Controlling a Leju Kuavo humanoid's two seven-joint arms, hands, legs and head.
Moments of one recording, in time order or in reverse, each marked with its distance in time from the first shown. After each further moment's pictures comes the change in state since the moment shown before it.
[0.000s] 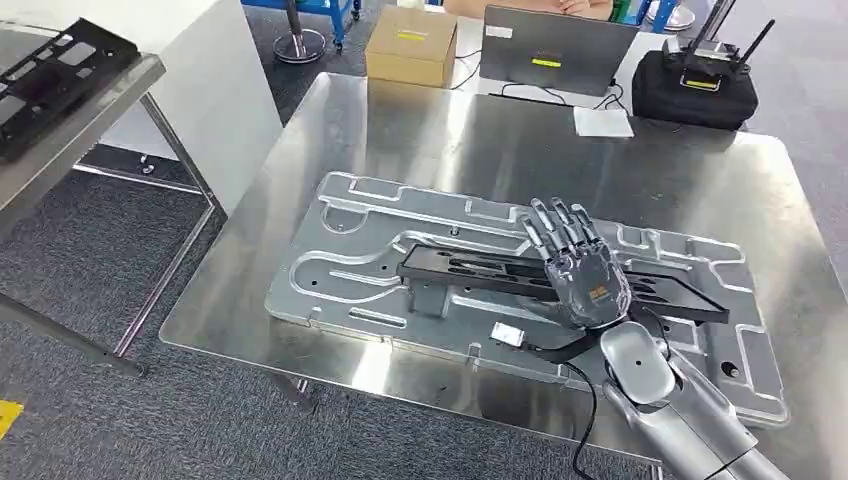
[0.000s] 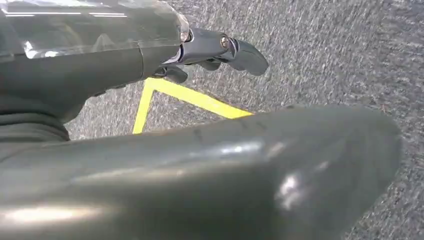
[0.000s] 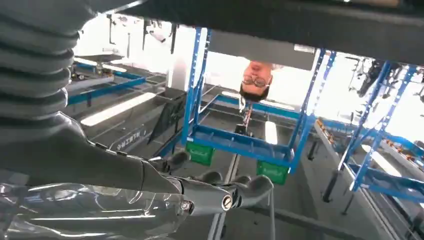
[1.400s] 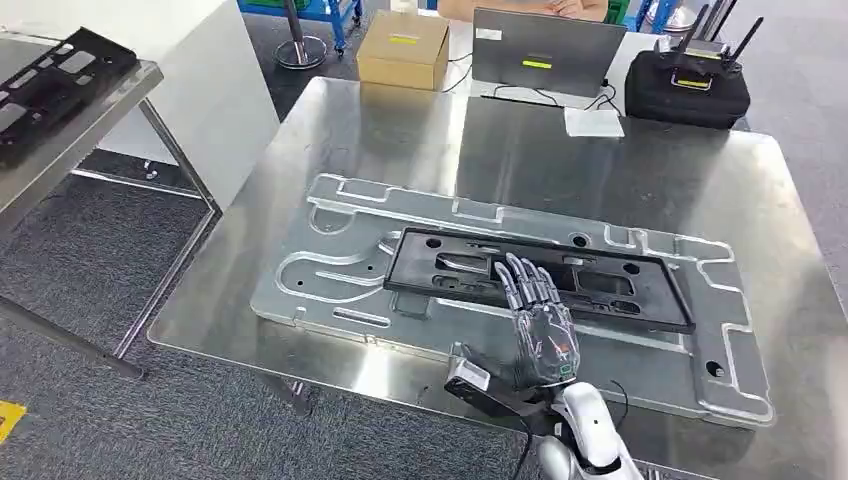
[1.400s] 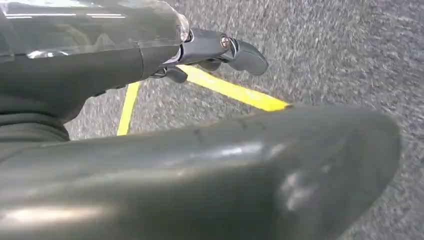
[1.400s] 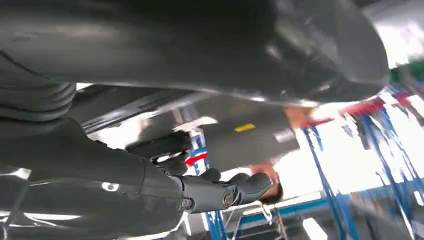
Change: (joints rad) left arm 0.006 0.000 0.009 0.000 0.045 -0.060 -0.037; right arm 0.314 0.448 -0.252 -0.065 -0.375 0.000 -0.353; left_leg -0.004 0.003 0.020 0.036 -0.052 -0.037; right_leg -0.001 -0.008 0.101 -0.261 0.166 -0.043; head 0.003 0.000
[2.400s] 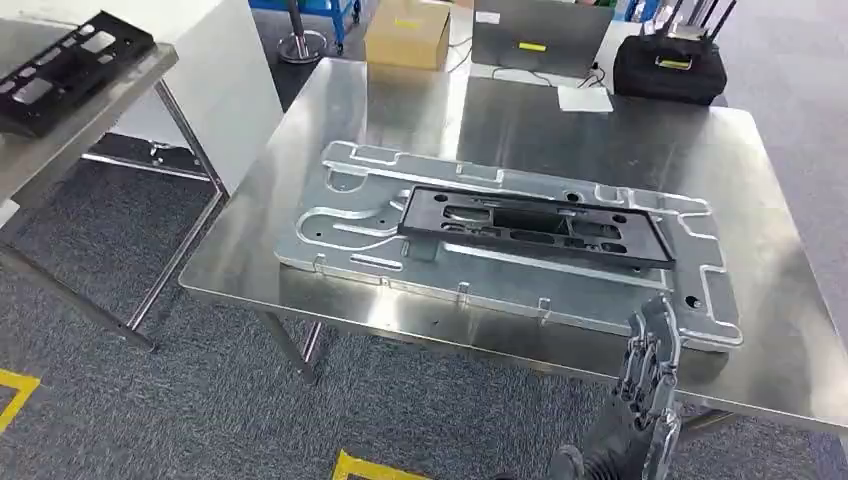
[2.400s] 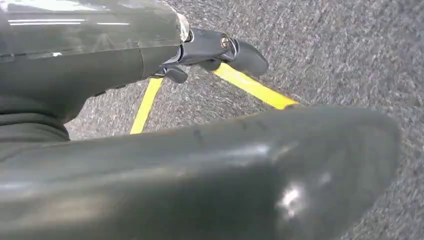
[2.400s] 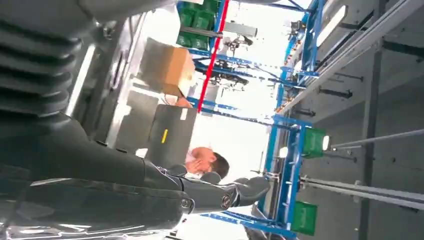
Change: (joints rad) left arm 0.020 -0.027 0.077 0.000 0.080 0.021 -0.014; right arm 0.374 -0.007 0.198 -0.645 -0.758 -0.139 -0.348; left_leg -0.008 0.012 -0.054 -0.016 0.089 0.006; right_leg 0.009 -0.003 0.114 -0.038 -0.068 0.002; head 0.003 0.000
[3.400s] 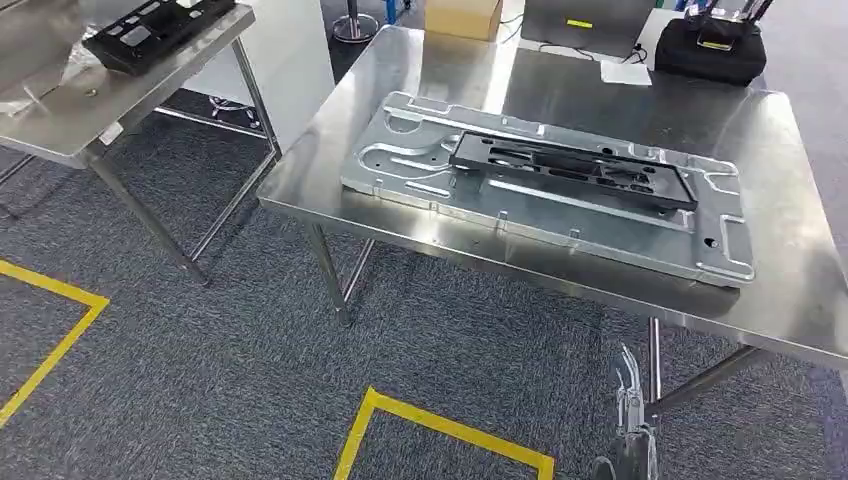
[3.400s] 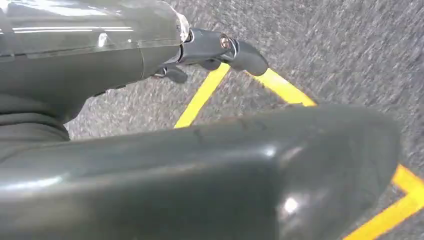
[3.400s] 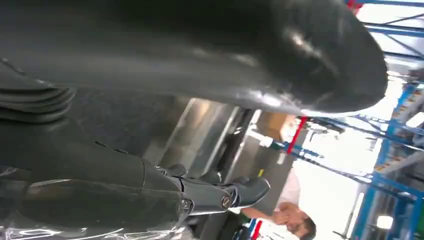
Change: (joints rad) left arm 0.001 -0.031 0.030 -0.002 0.005 0.006 -0.010; right arm 0.226 0.247 -0.467 0.175 0.085 0.403 -0.062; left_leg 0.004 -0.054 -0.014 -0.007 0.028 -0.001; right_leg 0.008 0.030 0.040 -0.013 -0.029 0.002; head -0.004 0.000
